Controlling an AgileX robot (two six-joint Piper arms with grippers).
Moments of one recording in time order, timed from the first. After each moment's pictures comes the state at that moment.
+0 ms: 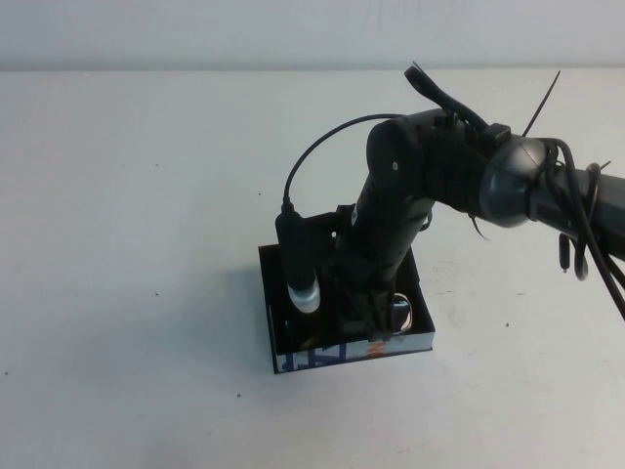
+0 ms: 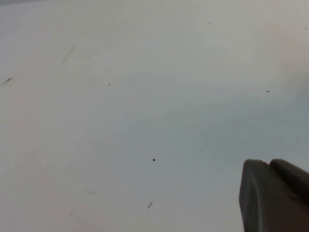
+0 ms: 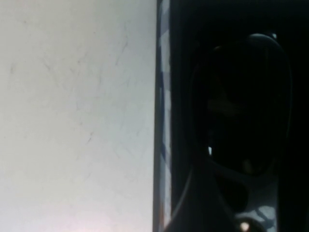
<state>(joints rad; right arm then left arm) 0.64 2.09 -1.71 0.20 1.04 -1.21 -0.03 -0.02 0.02 -0.02 0.36 0.08</state>
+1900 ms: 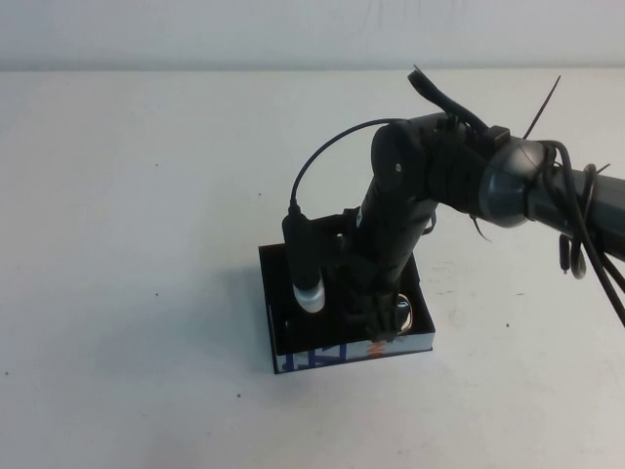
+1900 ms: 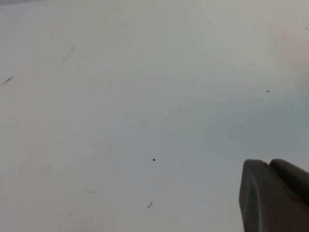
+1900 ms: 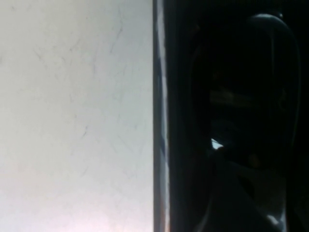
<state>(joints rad) 0.63 2.11 -1.72 0.21 1.05 -1.21 -0.03 -0.02 0.02 -0.02 0.36 0.08</state>
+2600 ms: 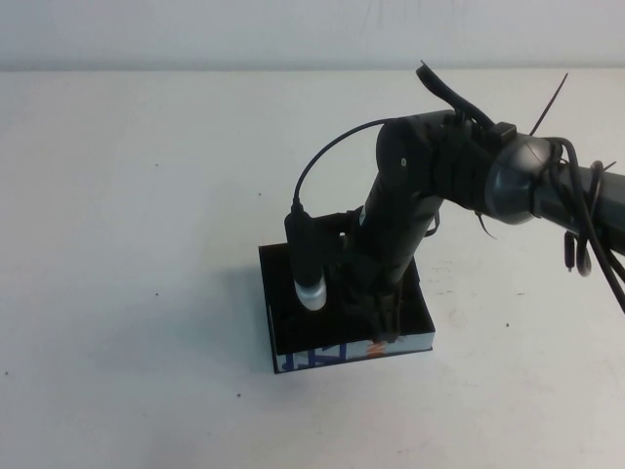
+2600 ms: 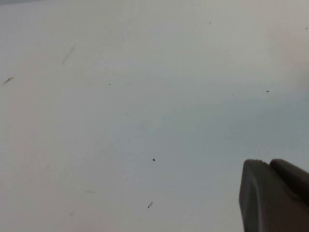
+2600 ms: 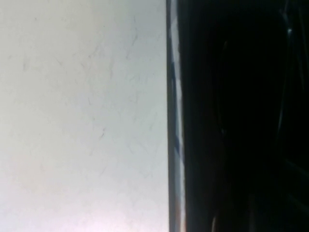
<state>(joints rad) 0.62 2.11 -1.71 0.24 1.07 -1.21 -0.03 -0.02 0.02 -0.02 0.36 0.08</state>
